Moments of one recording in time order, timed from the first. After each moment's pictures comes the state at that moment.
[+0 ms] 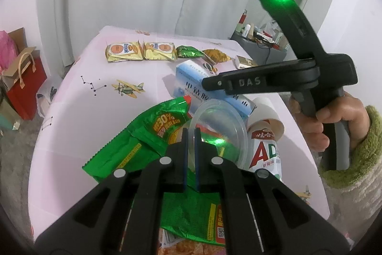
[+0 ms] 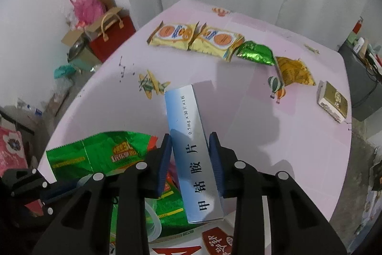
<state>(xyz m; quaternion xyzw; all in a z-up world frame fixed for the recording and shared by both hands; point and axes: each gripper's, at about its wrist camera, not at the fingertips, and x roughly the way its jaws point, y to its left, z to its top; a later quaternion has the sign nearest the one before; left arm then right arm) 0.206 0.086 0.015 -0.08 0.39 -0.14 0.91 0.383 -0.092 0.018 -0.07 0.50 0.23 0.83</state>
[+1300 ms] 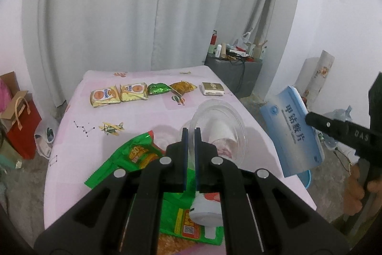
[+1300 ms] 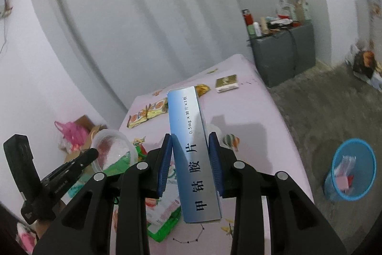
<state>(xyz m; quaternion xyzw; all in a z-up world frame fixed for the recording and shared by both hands) 0.156 0.045 0.085 -0.02 0.30 -0.19 0.93 0.158 -0.278 0.072 0.23 0.30 0.05 0.92</state>
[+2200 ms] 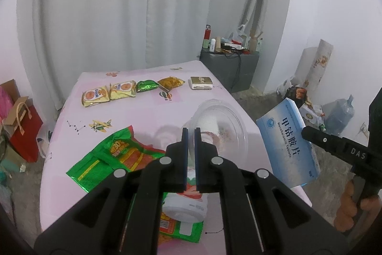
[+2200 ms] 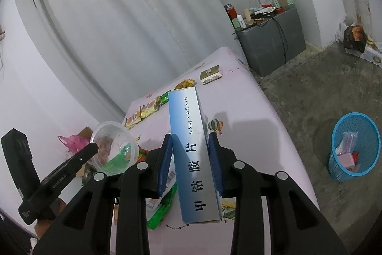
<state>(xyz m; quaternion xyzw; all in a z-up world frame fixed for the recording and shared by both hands) 0.143 -0.004 0.082 0.01 0.31 -0.19 0.93 0.129 -0.306 0.047 0.28 0.30 0.04 0.91</state>
